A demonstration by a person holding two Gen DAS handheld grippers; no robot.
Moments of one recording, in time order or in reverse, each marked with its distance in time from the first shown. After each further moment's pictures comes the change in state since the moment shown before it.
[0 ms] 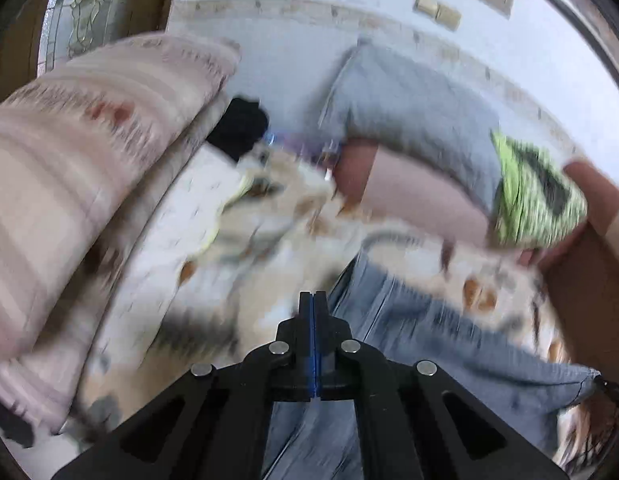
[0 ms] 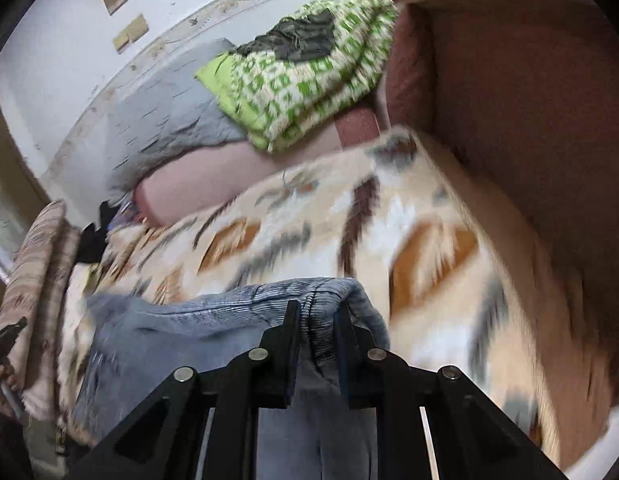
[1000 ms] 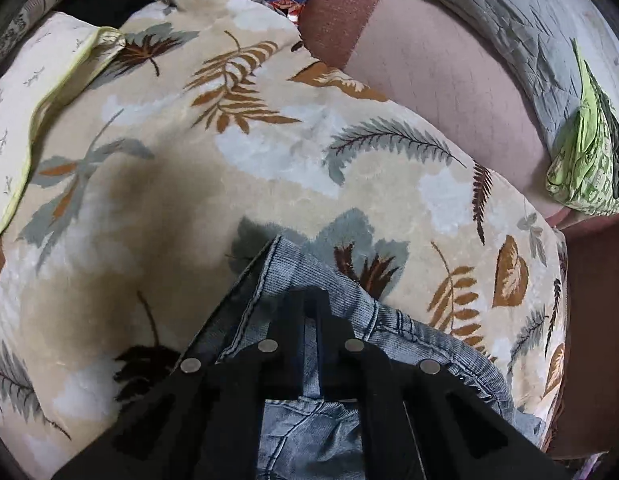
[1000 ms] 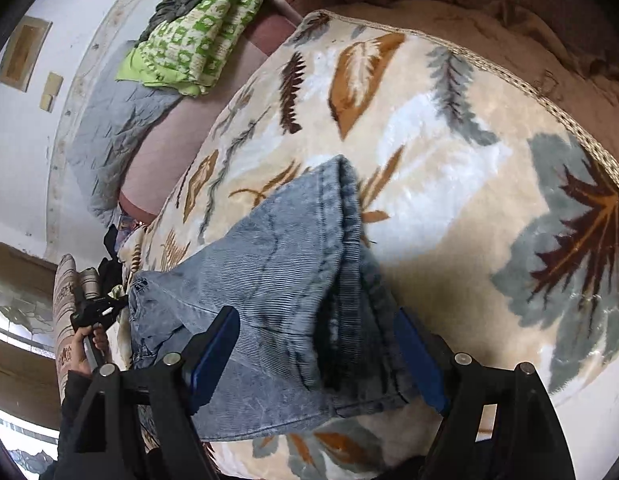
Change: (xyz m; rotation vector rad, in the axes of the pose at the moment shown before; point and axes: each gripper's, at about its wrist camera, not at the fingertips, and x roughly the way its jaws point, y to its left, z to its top) left arm 0.292 -0.085 0.056 -0.093 0.498 -0.067; right arm 0.048 -0.043 -0.076 0.412 0.155 0.112
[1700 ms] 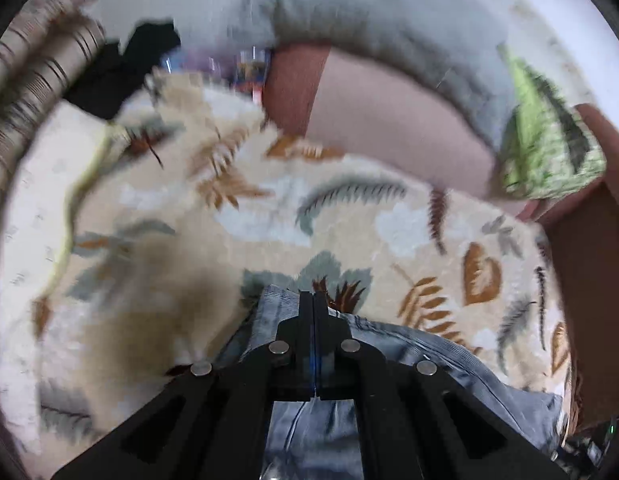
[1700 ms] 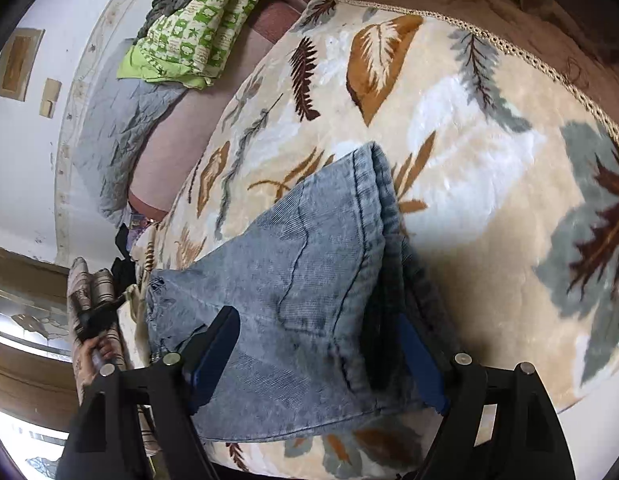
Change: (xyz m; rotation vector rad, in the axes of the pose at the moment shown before) left arm -0.102 -0.015 -0.028 0.186 -0.258 -0.024; right arm 0.010 0.005 0.009 0.060 0.045 0.030
